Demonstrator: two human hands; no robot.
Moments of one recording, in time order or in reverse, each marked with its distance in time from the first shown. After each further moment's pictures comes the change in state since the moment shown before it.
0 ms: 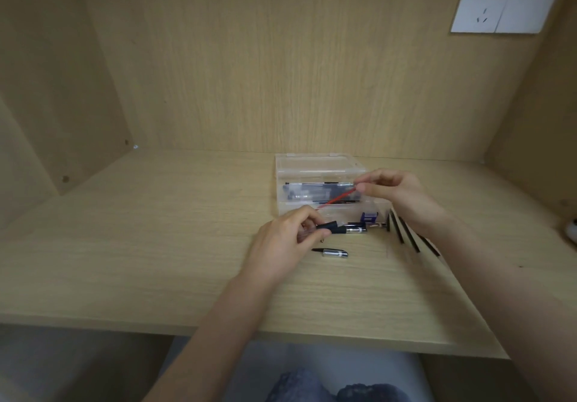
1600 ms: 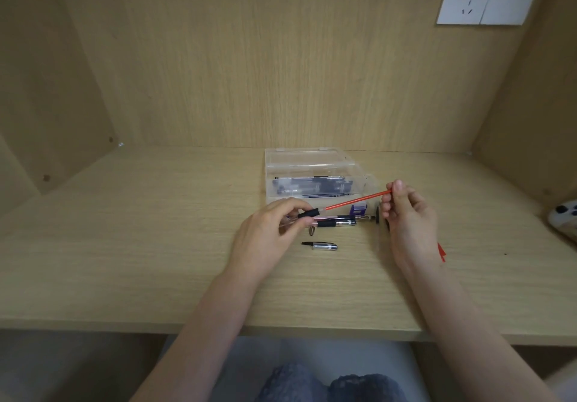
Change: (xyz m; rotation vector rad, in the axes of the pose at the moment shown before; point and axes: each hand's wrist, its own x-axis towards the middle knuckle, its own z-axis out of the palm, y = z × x) left_hand -0.002 0.000 -0.005 0.033 0.033 0.002; right_hand -0.043 0.028 0.024 0.644 0.531 -0.053
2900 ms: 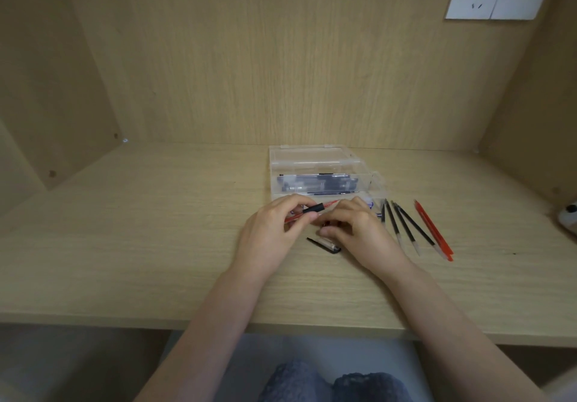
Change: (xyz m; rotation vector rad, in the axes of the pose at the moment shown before) left_hand 0.002 -0.006 0.005 -0.061 0.073 0.020; right_hand -0.012 0.028 0.023 -1.137 -0.642 -0.429
